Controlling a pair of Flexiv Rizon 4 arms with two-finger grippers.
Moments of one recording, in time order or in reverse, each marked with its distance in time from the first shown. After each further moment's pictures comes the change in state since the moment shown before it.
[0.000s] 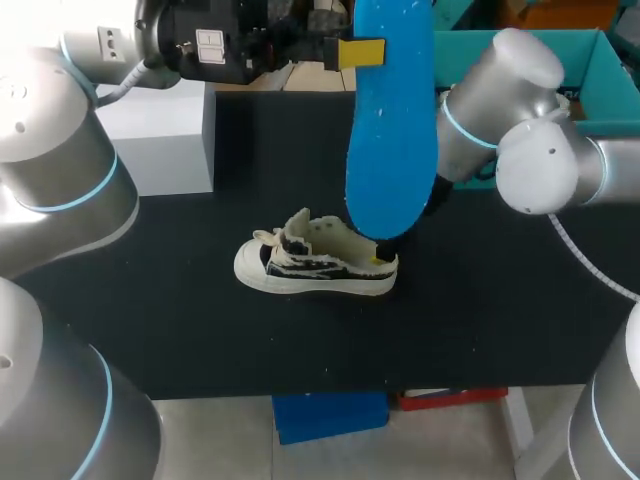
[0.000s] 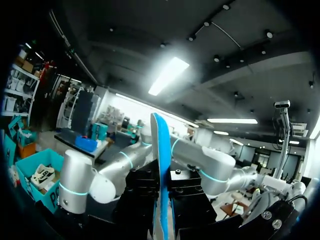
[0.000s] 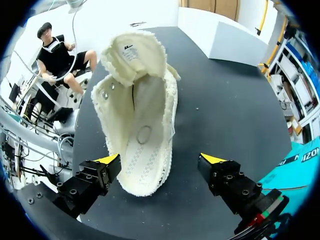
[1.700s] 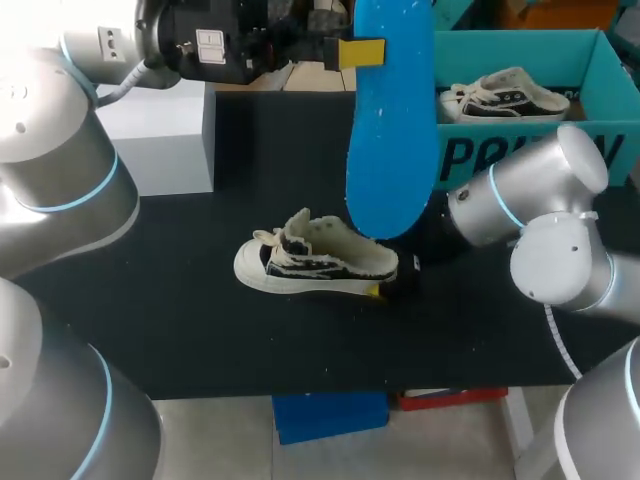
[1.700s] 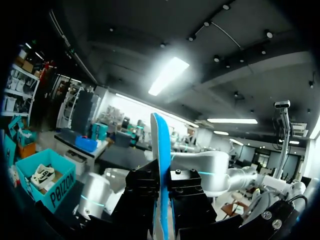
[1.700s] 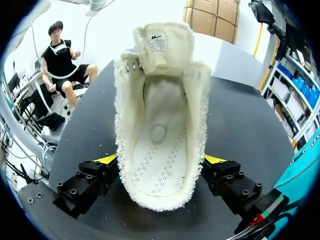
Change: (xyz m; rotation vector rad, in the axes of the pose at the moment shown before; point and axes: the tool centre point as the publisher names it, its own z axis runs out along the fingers) left arm 0.000 0.000 0.000 0.000 0.000 0.000; right arm 0.024 -0.017 0.048 -0.322 -0.079 -0.077
